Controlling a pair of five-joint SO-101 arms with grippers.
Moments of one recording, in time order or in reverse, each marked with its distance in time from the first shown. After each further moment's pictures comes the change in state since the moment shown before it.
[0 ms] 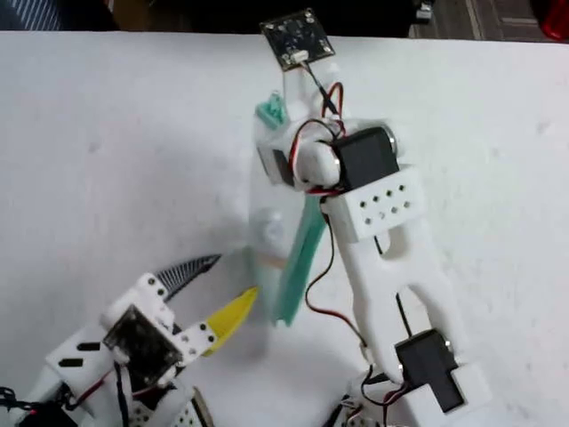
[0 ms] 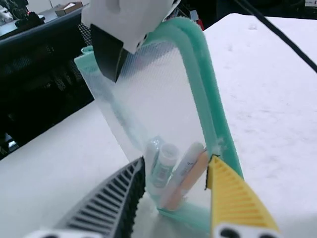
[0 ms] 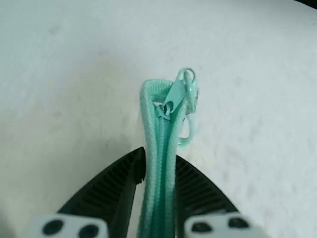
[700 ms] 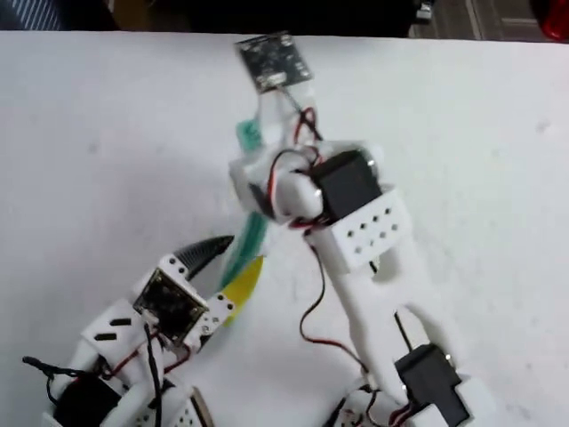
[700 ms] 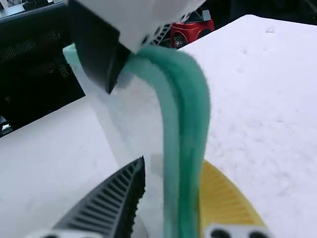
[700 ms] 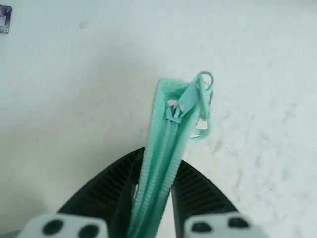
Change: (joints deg) left arm -2.7 0.2 12.7 -12.8 4.4; right arm -4.9 -1.1 2.7 3.1 -8.8
